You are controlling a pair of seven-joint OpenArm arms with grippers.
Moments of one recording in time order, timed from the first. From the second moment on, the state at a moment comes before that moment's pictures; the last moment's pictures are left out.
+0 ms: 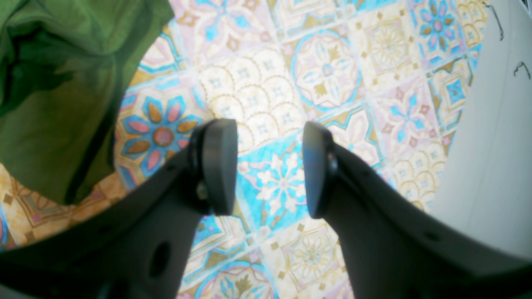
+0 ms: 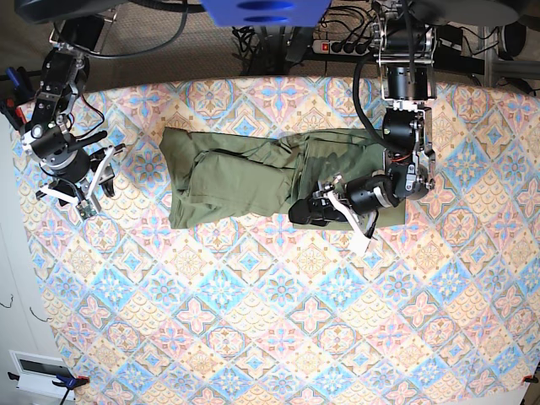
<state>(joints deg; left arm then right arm) -8.2 -6.0 -5.2 77.5 -54.0 -28.3 60.9 -7.8 19.2 24.0 107.3 12.4 41.4 -56.0</state>
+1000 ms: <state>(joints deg) 16.7 -21.4 -5.0 95.9 -49.2 -28.8 61.3 -8.4 19.2 25.4 107.2 30.8 41.3 -68.5</state>
